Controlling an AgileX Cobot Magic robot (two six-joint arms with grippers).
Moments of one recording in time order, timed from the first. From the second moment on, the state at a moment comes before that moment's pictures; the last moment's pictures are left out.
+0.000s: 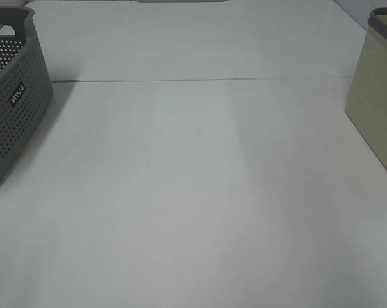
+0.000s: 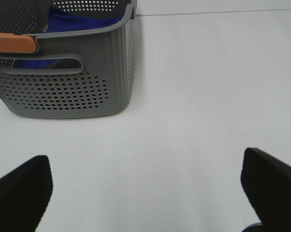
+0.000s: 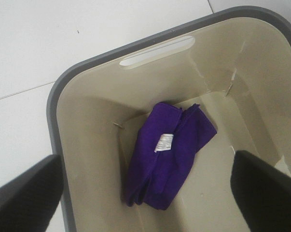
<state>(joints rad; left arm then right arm) 0.02 0.01 -0.51 -0.09 1.05 0.02 -0.34 1.94 -2.09 0.17 1.14 -0.10</state>
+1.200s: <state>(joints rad) 0.02 0.01 -0.51 -0.09 1.05 0.02 0.07 1.19 -1.51 0.03 1.21 0.04</state>
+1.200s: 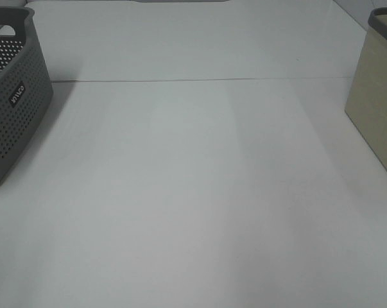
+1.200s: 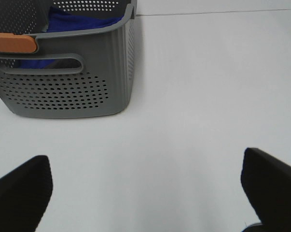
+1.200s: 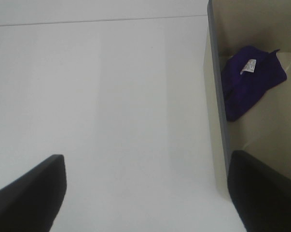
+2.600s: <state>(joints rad) 0.02 0.01 -0.51 -0.09 1.05 0.02 0.07 0.00 -0.46 -0.04 1.10 -0.01</state>
